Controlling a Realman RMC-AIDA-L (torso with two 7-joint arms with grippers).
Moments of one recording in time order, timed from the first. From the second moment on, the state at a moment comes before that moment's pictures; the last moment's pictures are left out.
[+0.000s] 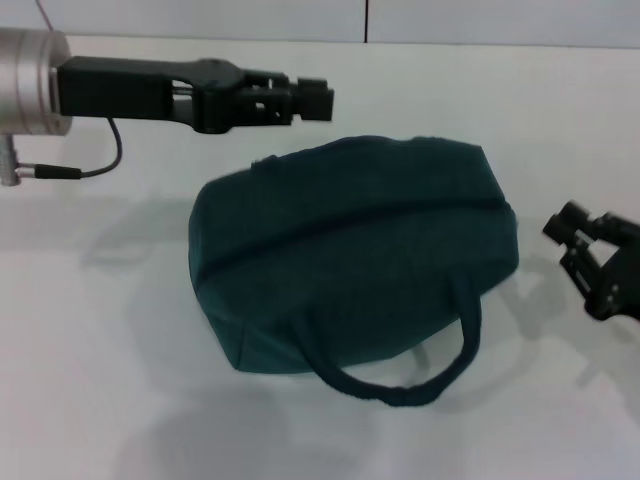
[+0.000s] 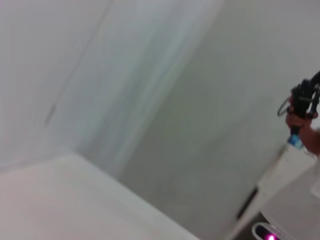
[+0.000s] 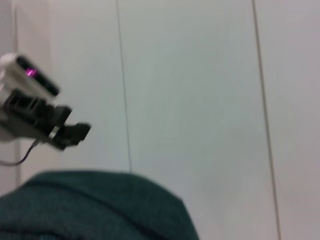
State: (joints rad) left arm -0.64 -1.97 0.81 0.79 1.73 1.84 -1.94; right arm 0.29 2.01 -1.92 -0.21 -0.22 -1.50 0.50
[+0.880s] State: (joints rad) left arm -0.46 -1.99 0.74 0.79 1.69 1.98 -1.59; right arm 0.66 1.82 -1.82 -0.30 -0.62 -1.71 1.24
